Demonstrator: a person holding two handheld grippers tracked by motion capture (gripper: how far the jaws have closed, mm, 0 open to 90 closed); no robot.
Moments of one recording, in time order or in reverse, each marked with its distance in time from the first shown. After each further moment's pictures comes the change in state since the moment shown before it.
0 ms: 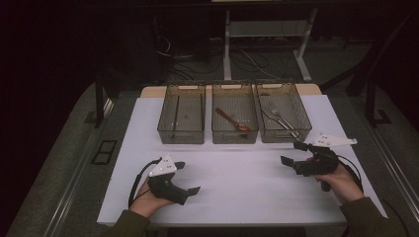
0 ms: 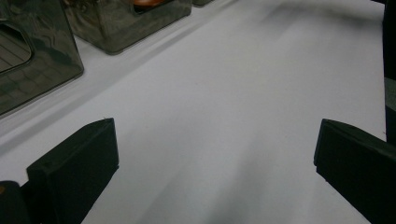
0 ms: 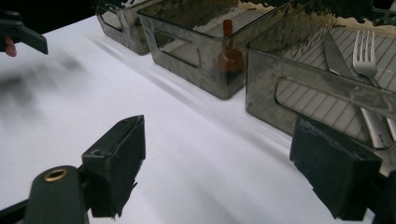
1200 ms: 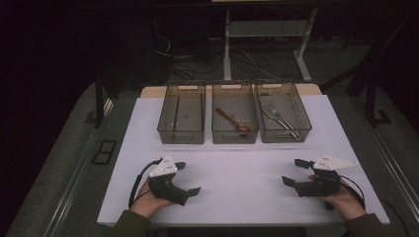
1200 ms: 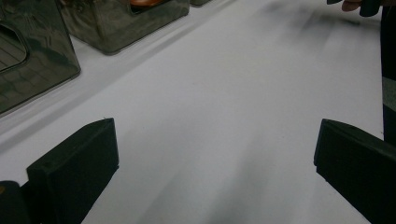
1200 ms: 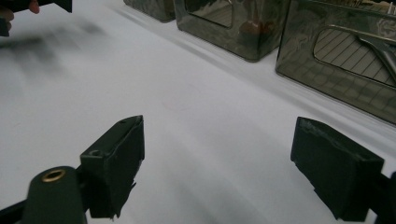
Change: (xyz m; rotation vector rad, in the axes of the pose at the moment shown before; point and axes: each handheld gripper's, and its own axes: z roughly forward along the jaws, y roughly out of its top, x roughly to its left) left arm -0.002 0.000 0.001 0.003 -0.006 0.005; right arm 0.026 -0.040 -0.013 0.022 0.013 -0.058
